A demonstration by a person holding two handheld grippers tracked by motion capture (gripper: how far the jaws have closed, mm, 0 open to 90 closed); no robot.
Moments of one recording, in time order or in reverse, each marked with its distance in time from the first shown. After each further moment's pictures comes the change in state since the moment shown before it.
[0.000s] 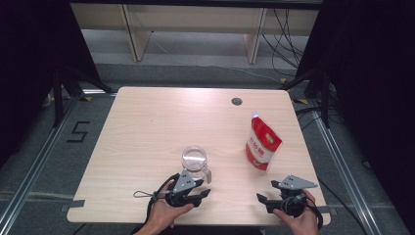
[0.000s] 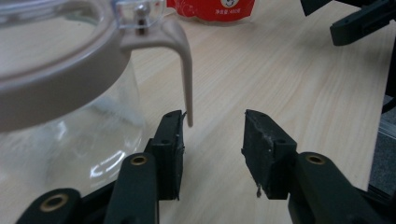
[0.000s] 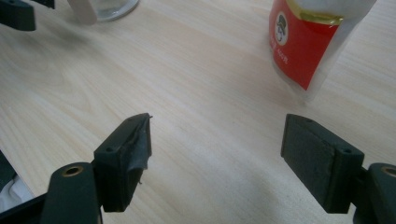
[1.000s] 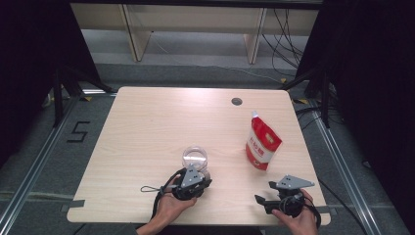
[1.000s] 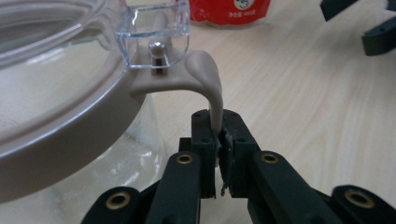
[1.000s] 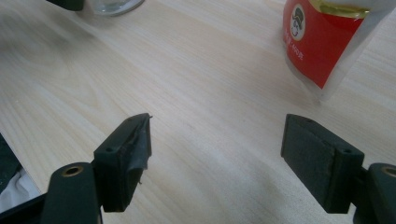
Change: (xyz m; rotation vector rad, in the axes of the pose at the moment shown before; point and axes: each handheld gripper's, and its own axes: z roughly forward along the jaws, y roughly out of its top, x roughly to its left) left arm 0.009 0.007 0.012 0.019 0.010 0.040; right arm 0.001 0.001 0.004 0.023 0.024 -0.015
